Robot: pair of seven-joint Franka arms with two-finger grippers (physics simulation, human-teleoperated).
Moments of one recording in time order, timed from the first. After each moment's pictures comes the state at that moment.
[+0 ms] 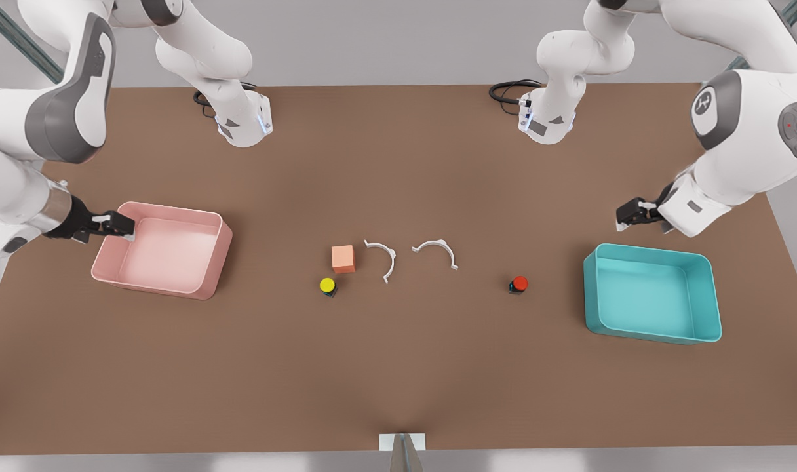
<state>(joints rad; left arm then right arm) -0.06 0.15 0.00 -1.40 -0.05 1.52 -0.03 -0.15 0.21 0.12 -1.32 -0.03 1.45 -0.08</state>
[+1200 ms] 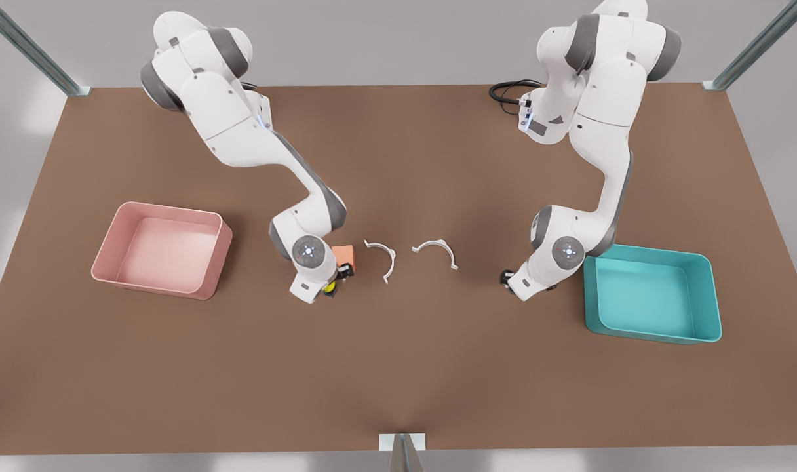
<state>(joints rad) -0.27 0.54 0.00 -1.95 -0.08 2.45 -0.06 0.36 0.67 0.19 -1.71 -0.12 2.27 0.37</state>
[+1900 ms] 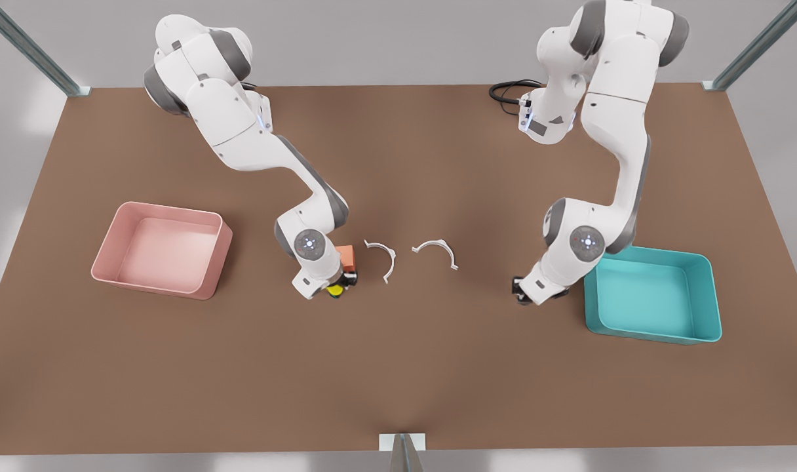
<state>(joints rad) -0.25 0.43 0.00 -1.84 -0.05 2.36 -0.10 0.37 0.70 0.19 -1.75 -0.13 2.47 0.61</state>
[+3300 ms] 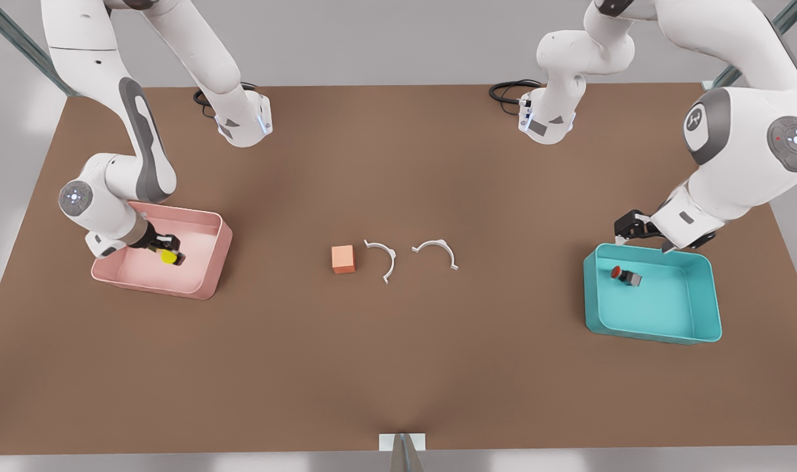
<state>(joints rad) -0.06 0.19 -0.01 -1.39 -0.03 1.59 0.09 -0.90 0.14 0.69 -2.30 -0.13 2.37 -0.04</state>
